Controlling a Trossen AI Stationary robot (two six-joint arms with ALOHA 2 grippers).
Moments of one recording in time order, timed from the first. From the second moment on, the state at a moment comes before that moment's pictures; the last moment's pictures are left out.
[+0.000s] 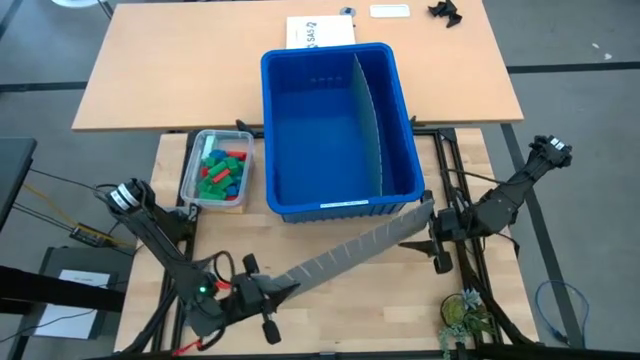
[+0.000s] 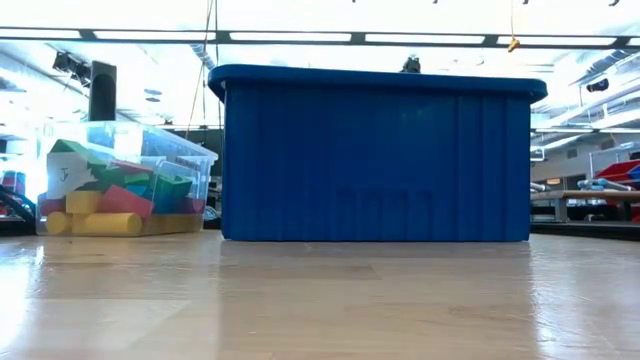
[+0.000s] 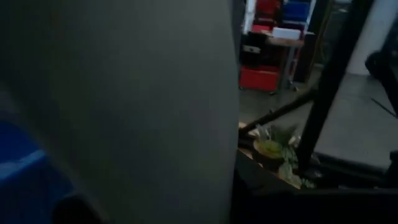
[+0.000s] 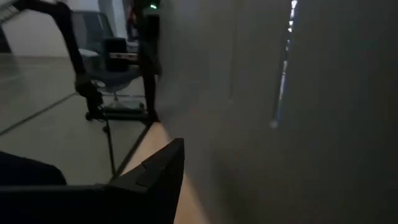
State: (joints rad) left arm -0.85 1.60 1.13 0.51 -1.26 -0.13; right arm 0.70 0.77 0.68 0.02 0.59 0.07
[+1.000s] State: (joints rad) left arm -0.70 1.48 1.14 0.70 -0.96 0.24; right arm 0.52 1.02 0.67 0.70 0.36 -0.09
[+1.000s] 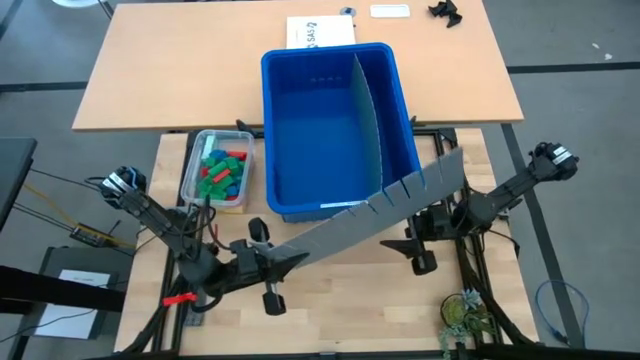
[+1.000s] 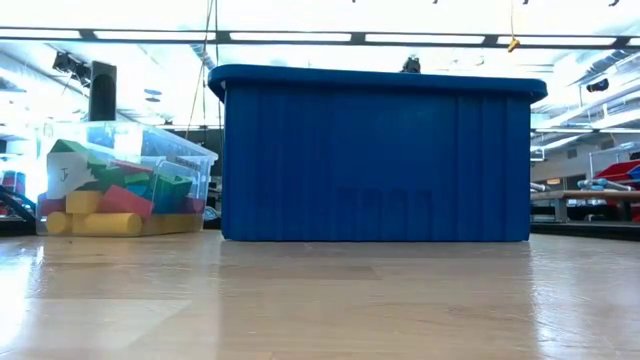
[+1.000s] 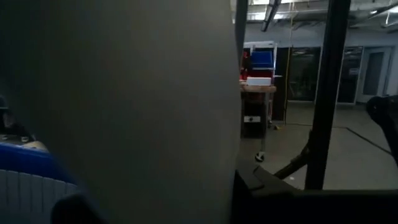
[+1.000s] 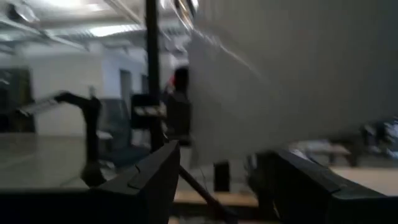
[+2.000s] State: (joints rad) left arm -0.65 1.49 1.14 0.66 -1.14 0.26; right arm 0.46 1.10 0.71 1.00 0.33 -0.24
